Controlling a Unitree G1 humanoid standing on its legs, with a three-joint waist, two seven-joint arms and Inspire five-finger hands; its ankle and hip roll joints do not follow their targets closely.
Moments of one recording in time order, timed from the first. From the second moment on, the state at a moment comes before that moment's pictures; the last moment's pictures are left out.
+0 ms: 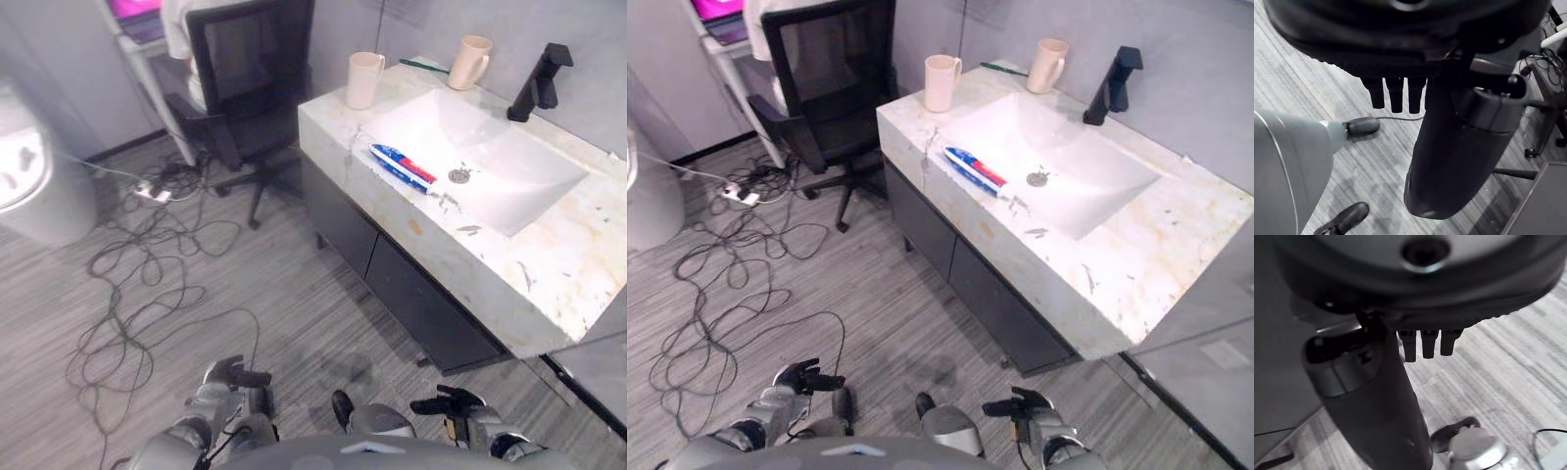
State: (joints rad) left arm -0.16 0.20 -0.26 1.25 -0.31 -0.05 0.14; right arm -0.11 -0.30 0.23 1.27 0.32 0.07 -0.06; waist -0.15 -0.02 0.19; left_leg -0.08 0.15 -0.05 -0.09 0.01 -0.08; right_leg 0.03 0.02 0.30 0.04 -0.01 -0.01
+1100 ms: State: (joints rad) left arm -0.07 0.22 -0.25 1.28 -0.28 -0.05 0.16; right arm 0.04 -0.27 0.22 1.24 0.32 0.04 -0.07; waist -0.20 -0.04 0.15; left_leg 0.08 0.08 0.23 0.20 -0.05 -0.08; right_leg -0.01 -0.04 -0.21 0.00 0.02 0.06
